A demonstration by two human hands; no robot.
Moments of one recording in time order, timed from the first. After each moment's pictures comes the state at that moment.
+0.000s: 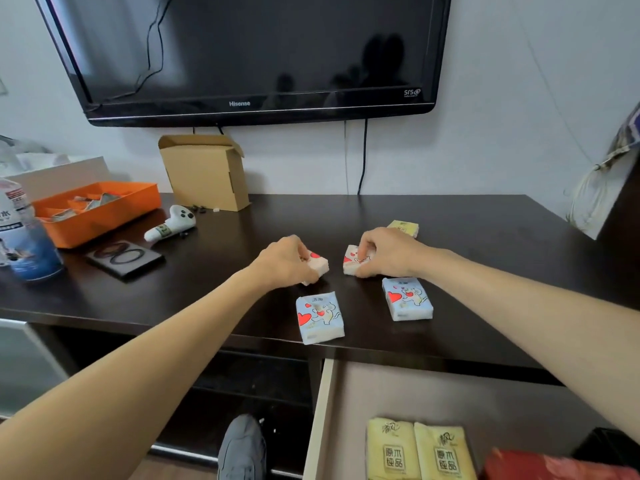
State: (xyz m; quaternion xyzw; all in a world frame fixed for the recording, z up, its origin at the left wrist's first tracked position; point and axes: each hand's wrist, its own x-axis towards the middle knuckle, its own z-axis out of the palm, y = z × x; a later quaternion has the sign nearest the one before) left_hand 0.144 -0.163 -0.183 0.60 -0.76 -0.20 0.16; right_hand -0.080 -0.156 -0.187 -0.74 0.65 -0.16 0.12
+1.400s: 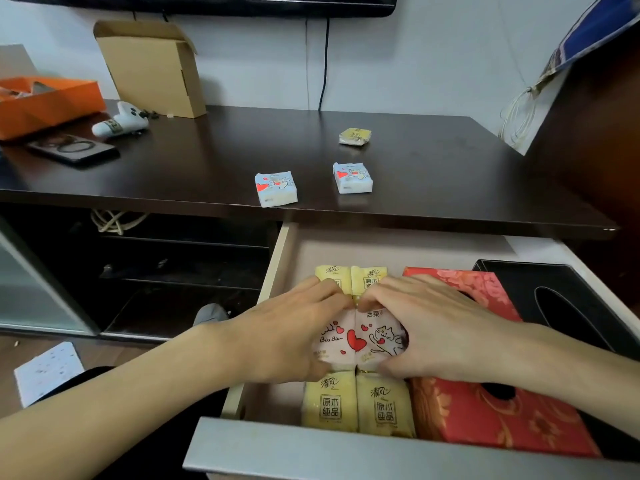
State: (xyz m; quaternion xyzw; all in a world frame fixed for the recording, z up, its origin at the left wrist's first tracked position) left_hand 0.141 0.100 -0.279 0.24 -0.96 -0.08 0.08; right_hand -0.071 0.173 -0.246 -0.81 0.58 0.00 0.07
